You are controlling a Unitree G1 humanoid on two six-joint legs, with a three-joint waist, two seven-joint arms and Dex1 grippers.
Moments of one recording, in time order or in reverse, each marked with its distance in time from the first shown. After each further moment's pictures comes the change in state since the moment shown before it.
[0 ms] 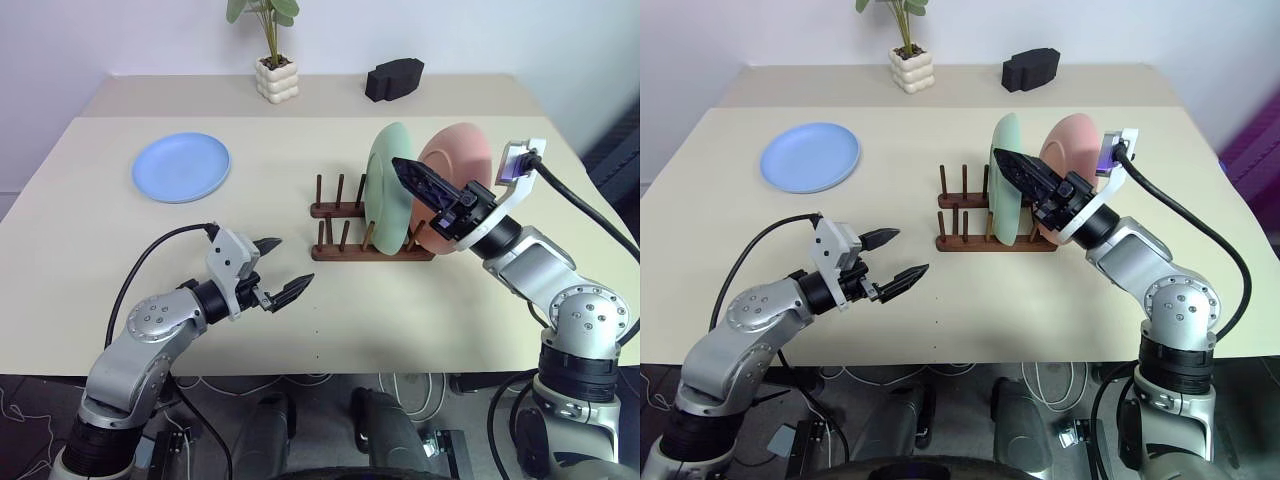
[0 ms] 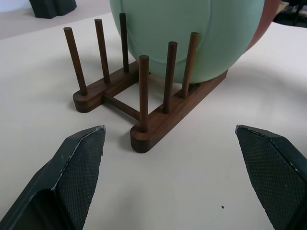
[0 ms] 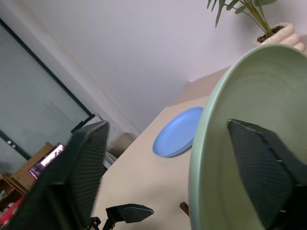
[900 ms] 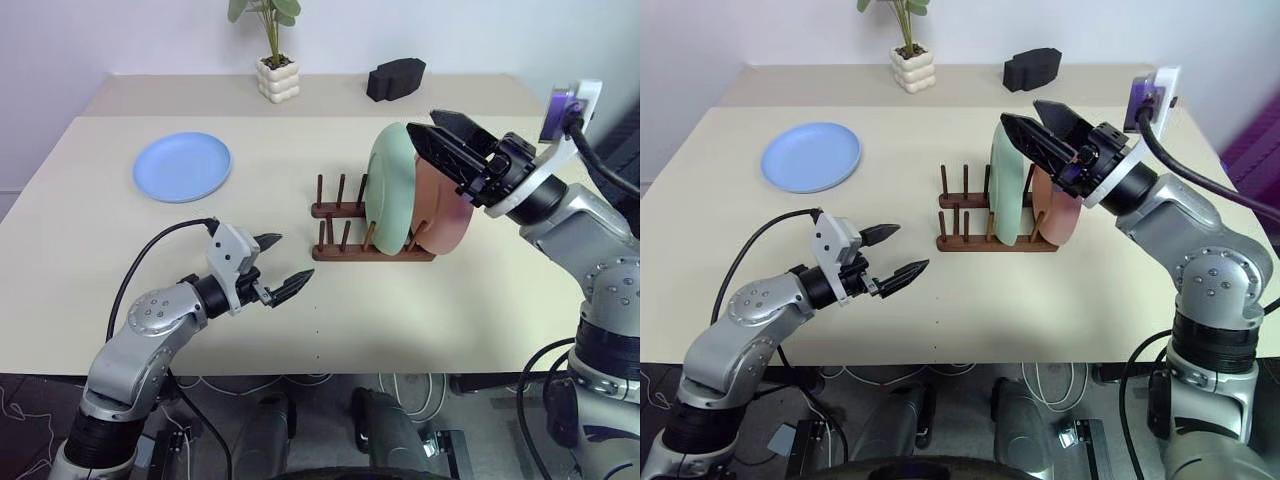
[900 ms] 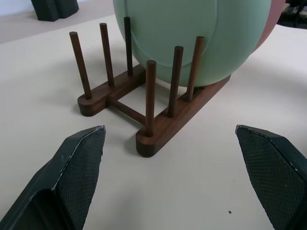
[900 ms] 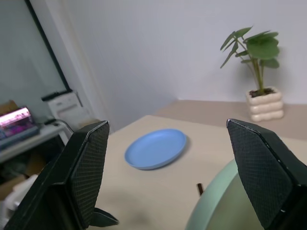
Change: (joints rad) left arm -0.030 -0.013 0.007 0.029 -0.003 -0.002 0.003; right arm -0.154 -0.178 0.018 -0.038 -0.233 -0.071 0.180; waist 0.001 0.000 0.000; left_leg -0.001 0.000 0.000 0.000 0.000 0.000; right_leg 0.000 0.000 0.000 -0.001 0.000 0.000
